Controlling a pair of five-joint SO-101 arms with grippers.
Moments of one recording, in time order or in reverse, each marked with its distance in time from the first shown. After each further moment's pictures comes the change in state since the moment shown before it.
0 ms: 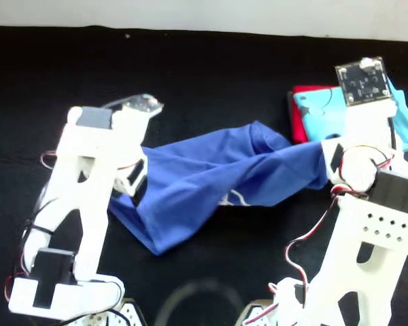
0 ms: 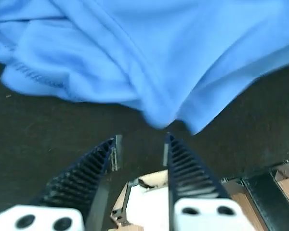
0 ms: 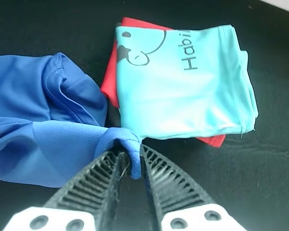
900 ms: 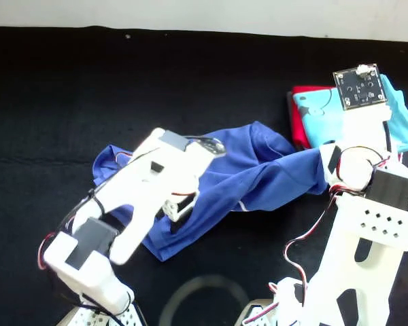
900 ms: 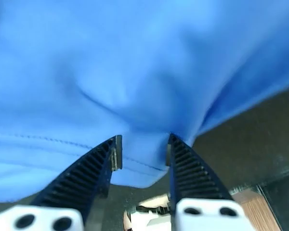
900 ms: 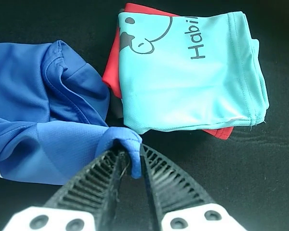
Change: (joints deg) left arm 21.3 14.1 7.3 -10.6 -0.2; right arm 0.3 0.0 3.4 -1.2 0.4
